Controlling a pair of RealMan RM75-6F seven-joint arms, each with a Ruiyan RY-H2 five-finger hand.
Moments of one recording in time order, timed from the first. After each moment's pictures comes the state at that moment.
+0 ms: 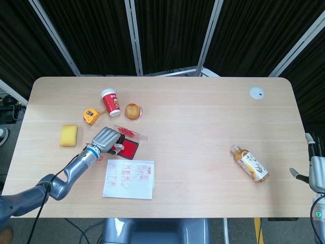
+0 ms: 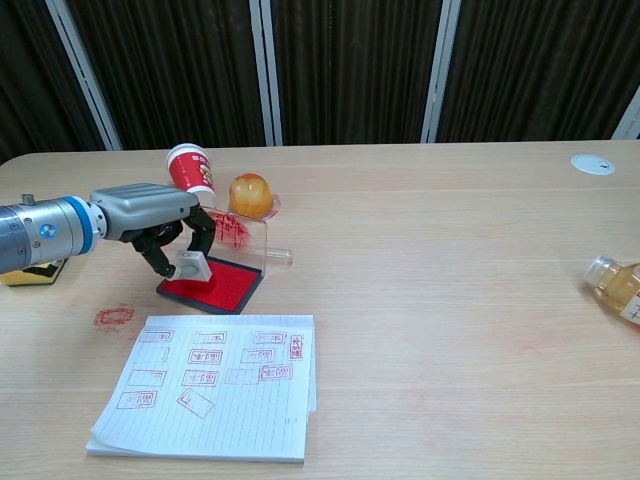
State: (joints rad) left arm -0.84 -1.67 -0.04 -0.96 1.42 0.73 -0.10; right arm 0.11 -1.21 0.18 -1.43 -1.30 1.45 -0.11
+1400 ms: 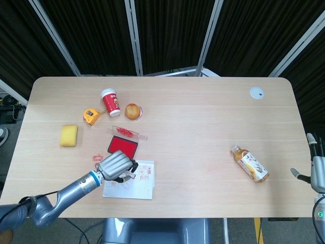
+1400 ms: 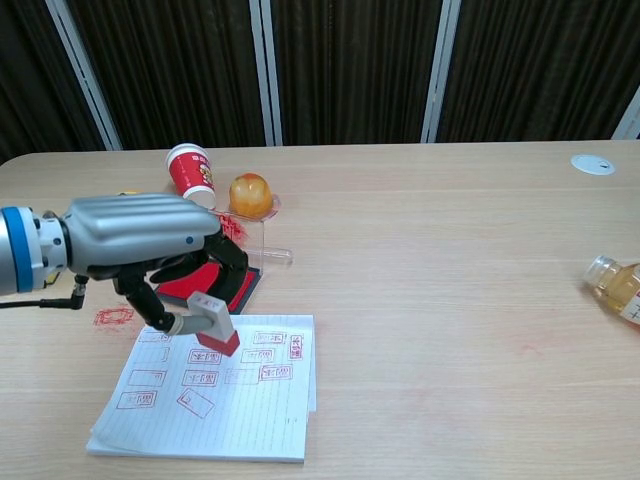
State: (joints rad) left arm -0.79 -1.40 0.03 -1.61 1.53 0.85 0.15; right arm 0.11 -1.20 0.18 -1.43 -1.29 1.44 -0.08
